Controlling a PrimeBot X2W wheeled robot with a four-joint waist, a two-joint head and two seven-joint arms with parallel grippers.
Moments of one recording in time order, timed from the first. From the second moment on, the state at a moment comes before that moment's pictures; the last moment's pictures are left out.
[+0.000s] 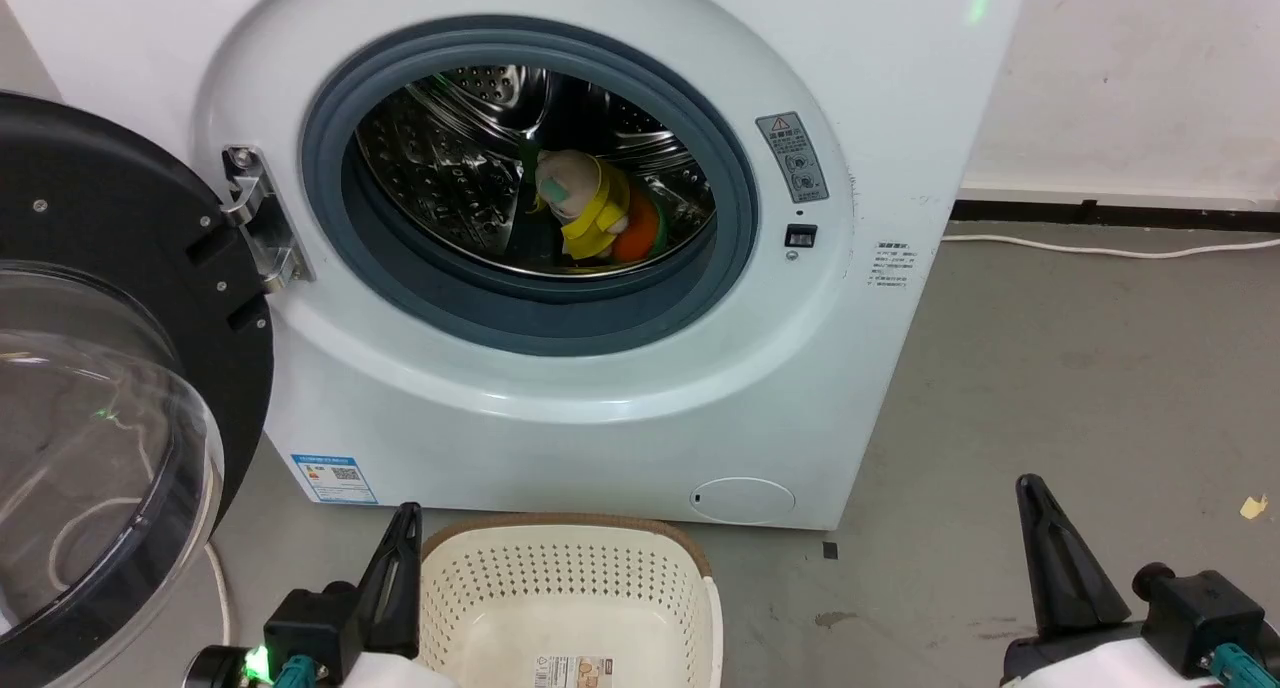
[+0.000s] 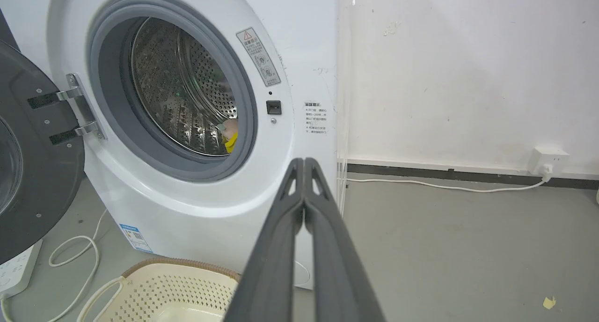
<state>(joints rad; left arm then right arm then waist) 0.04 0.20 -0.20 0.06 -0.22 0.12 -0.19 0.07 -0.05 -0.01 -0.01 0.12 0.13 -0.19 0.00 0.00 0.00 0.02</state>
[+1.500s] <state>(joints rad) 0.03 0.13 -0.11 0.03 -0.12 0.07 -0.10 0.05 -0.05 0.00 -0.01 0.07 0.13 -0.10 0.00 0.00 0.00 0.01</state>
